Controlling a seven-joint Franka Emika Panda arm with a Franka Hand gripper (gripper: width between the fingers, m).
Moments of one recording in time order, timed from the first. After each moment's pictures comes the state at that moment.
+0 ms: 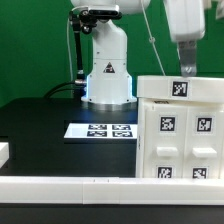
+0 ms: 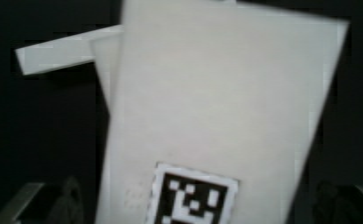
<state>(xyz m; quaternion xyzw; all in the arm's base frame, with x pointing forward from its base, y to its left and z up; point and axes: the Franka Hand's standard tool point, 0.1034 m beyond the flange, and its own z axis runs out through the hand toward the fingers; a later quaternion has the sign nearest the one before) 0.626 0.106 0.184 -0.66 0.74 0.04 0.07</state>
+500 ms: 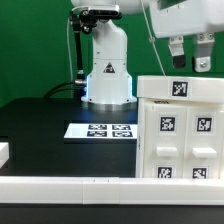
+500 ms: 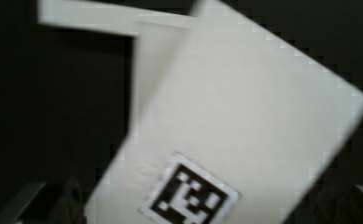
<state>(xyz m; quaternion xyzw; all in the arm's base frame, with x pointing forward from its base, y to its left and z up) 0.621 0.112 0.186 -0.81 0.58 0.05 0.05</state>
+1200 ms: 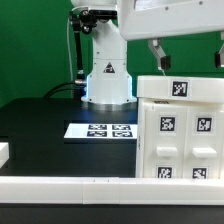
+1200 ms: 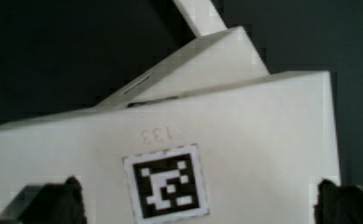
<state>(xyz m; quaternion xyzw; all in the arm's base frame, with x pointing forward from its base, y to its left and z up) 0.625 0.108 0.182 -0.98 0.20 0.02 0.07</state>
